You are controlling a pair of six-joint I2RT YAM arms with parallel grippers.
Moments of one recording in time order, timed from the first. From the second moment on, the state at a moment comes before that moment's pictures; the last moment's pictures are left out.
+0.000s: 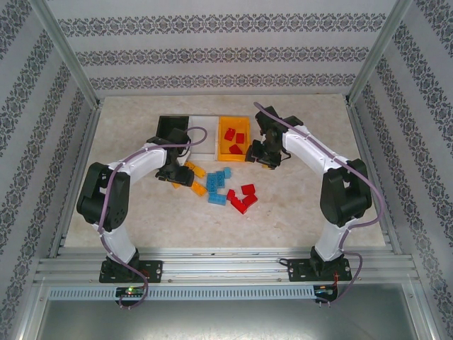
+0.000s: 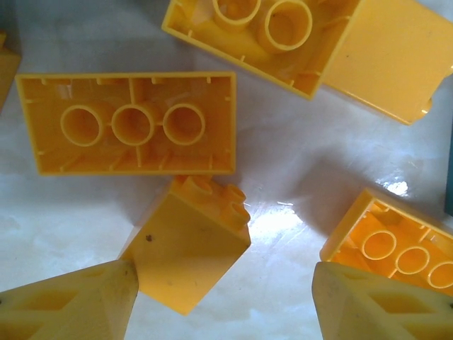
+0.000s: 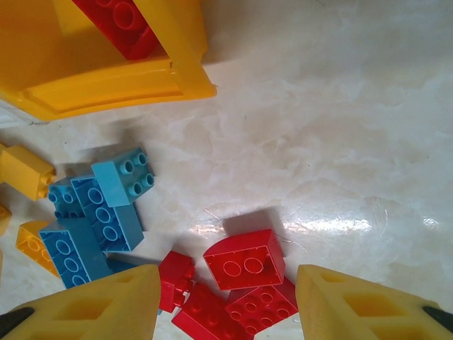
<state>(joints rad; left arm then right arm) -0.34 1.78 1.21 -0.86 0.02 -0.14 0.40 1.80 1.48 -0.99 -0.22 0.66</state>
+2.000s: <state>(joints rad) -0.34 1.64 1.16 -0.88 0.02 -0.24 0.39 1.76 1.35 -0.93 -0.25 0.68</state>
